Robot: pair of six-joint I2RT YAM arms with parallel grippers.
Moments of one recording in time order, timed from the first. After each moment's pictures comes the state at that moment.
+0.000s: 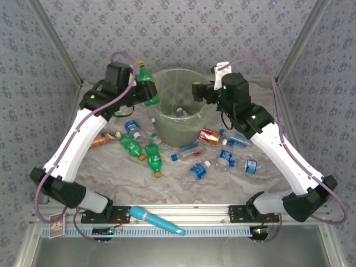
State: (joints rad) left arm -0.49 1.47 1.72 -0.84 0.09 -0.62; right arm 0.59 1.30 1.48 -0.45 0.27 0.14
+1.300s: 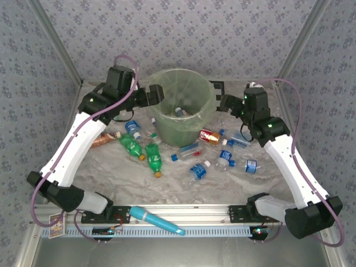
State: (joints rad) left arm -0.52 1.41 1.70 -0.92 0.03 -0.56; right arm 0.30 1.15 1.21 -0.65 0.19 0.52
